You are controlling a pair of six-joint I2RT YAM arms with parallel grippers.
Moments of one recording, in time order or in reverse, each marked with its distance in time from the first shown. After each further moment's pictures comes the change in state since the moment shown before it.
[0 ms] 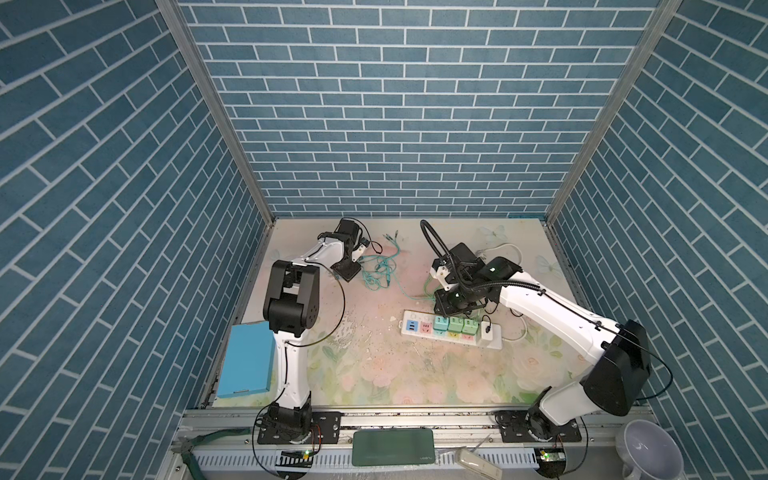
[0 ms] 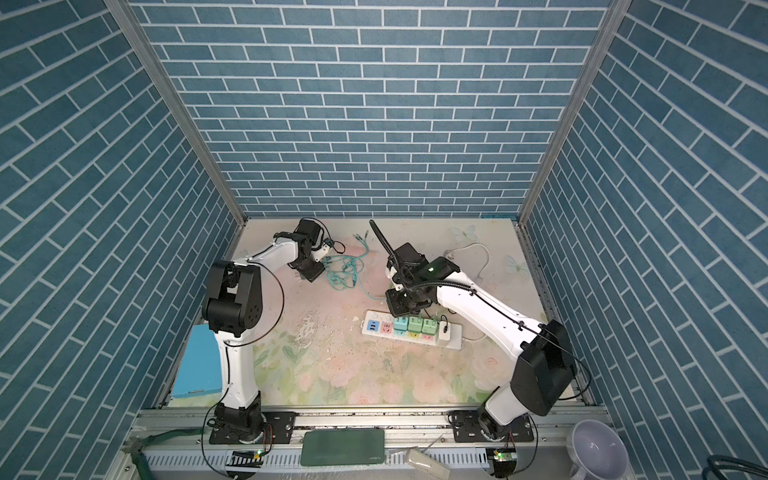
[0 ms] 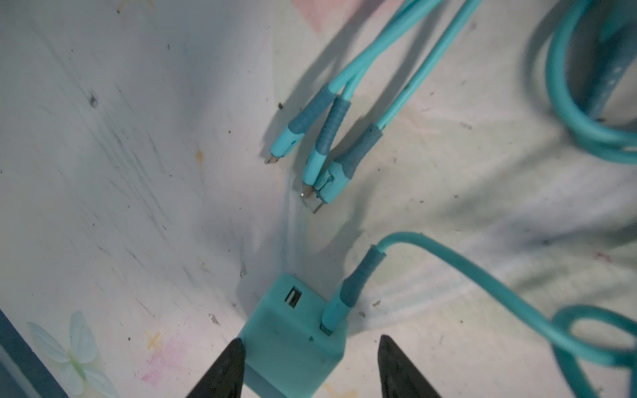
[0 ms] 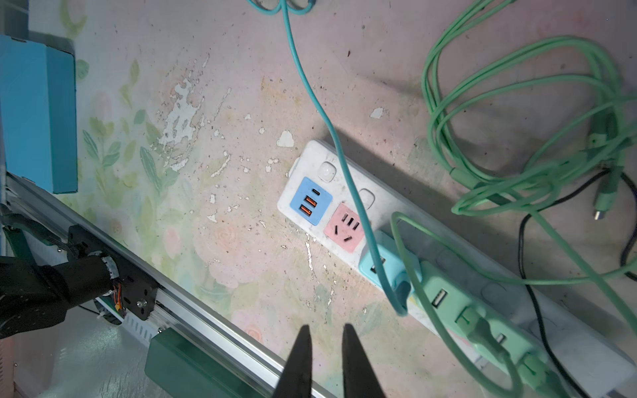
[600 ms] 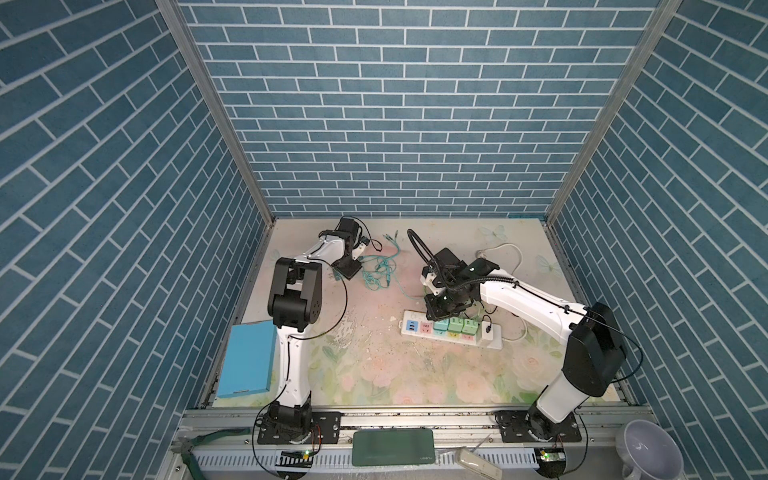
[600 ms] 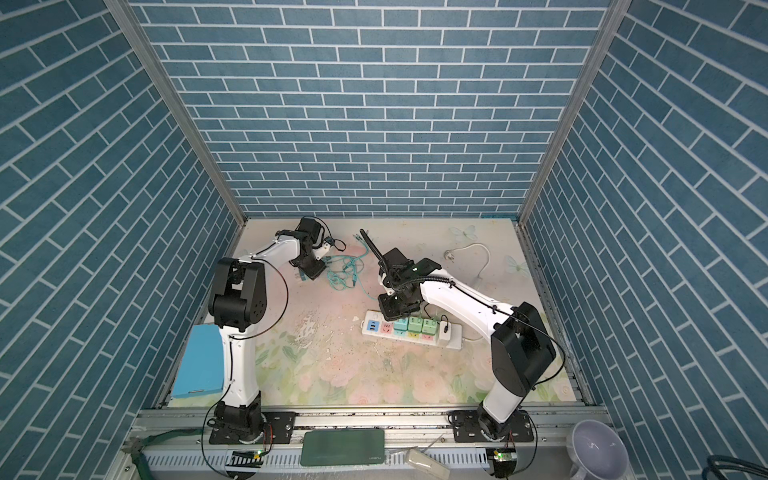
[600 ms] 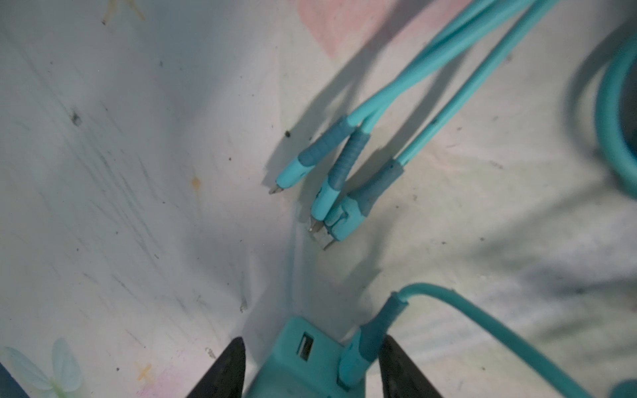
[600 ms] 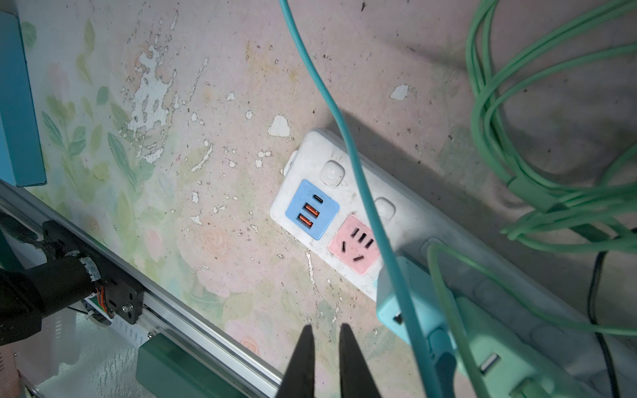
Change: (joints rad) left arm 0.012 0.062 0.068 -0.019 0.020 -0.002; right arm 0.013 0.117 0.000 0.046 -0.028 0.001
